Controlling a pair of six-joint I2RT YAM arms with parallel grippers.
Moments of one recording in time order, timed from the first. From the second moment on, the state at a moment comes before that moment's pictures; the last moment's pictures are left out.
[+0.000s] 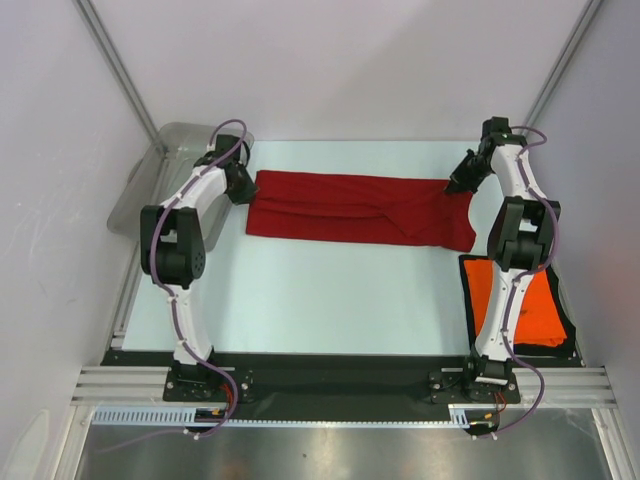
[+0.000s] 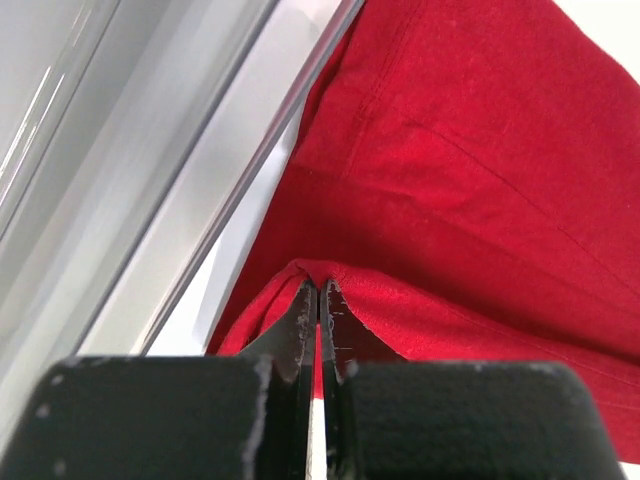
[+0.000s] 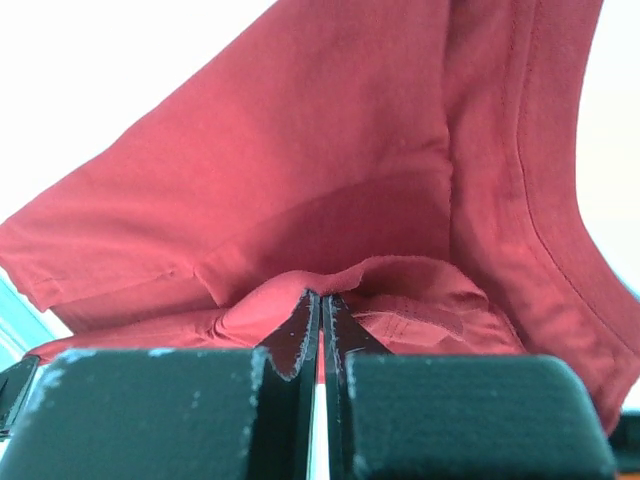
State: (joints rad) left arm -0.10 2.07 1.67 -0.60 -0.02 -0.58; right arm -0.13 2.27 2.08 -0.96 -0.28 0.57
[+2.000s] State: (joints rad) left arm -0.27 2.15 1.63 -0.54 0.14 -0.36; right arm 0.39 2.15 1.80 -0.74 0.05 0.54
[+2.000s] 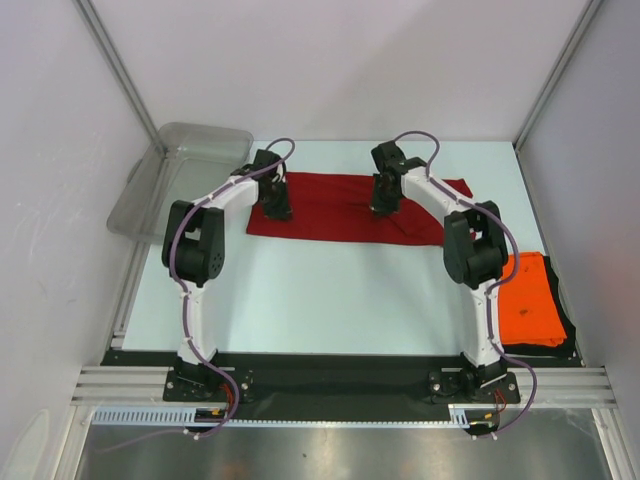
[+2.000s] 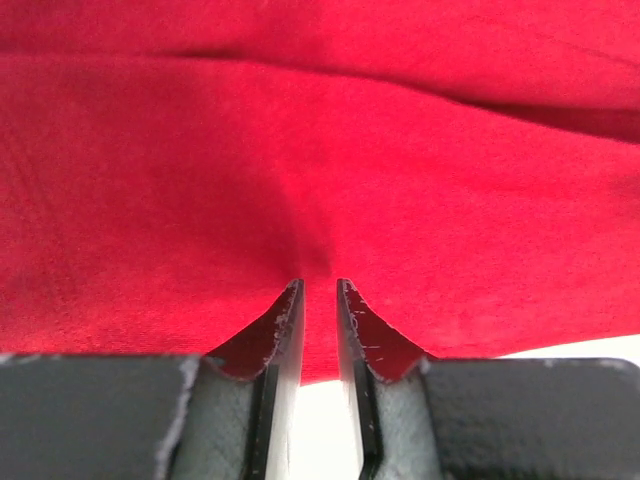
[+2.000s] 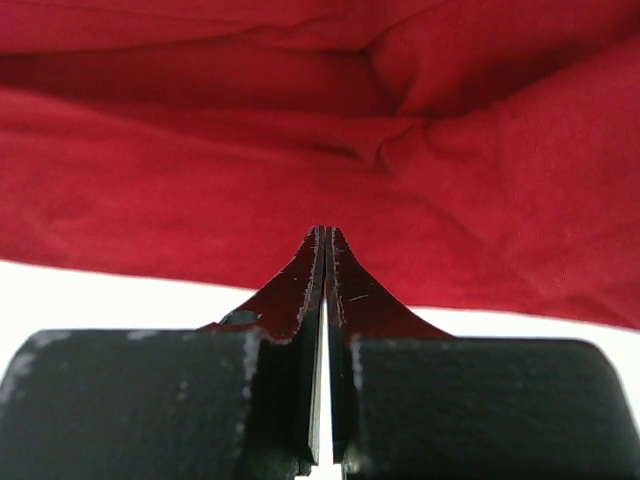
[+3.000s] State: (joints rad) left arm -0.25 2.00 1.45 -0.51 0.16 -0.34; right arm 0.26 2.19 1.95 -0.85 0.05 0.49
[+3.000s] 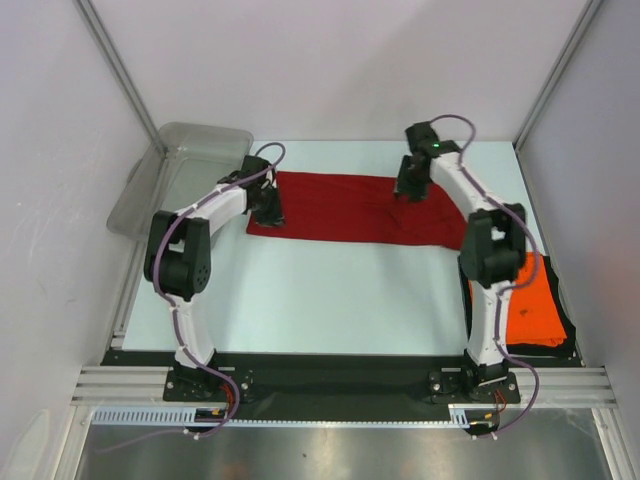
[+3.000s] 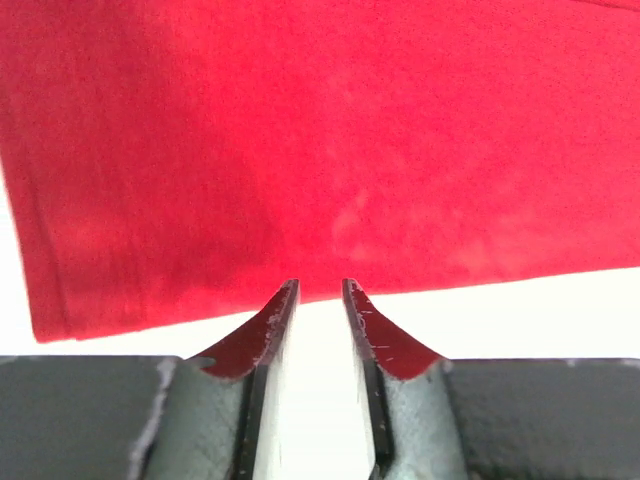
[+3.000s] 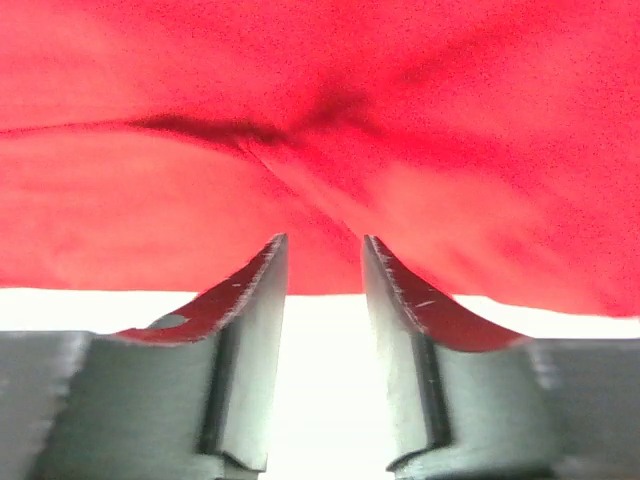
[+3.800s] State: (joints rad) left arm -0.24 2.08 1.50 -0.52 0.25 -0.37; right arm -0.08 1.94 1.50 -0.83 -0.04 0.42
